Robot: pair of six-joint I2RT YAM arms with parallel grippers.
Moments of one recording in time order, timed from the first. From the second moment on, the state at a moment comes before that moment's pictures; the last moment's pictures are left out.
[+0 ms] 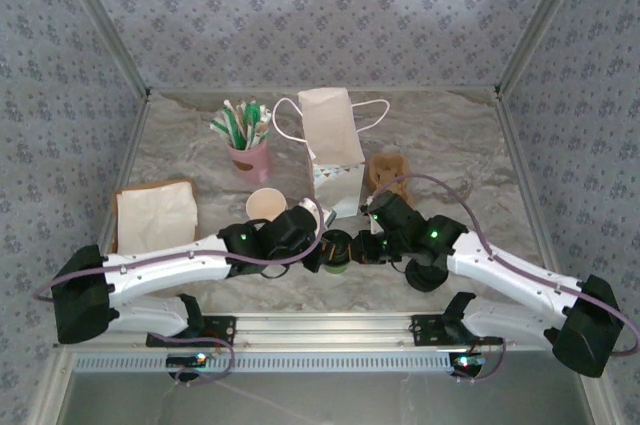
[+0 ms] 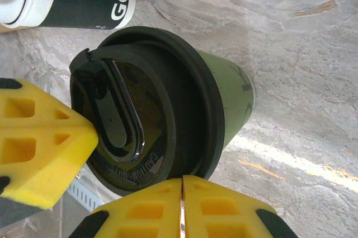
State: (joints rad) left arm -1.15 1.23 0.80 -0.33 -0.02 -0.60; right arm 0.87 1.04 0.74 -0.64 -0.26 0.79
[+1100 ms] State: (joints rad) left arm -1.15 1.24 0.80 -0.33 -0.02 -0.60; right arm 0.83 1.03 0.71 -0.58 -0.29 0.80
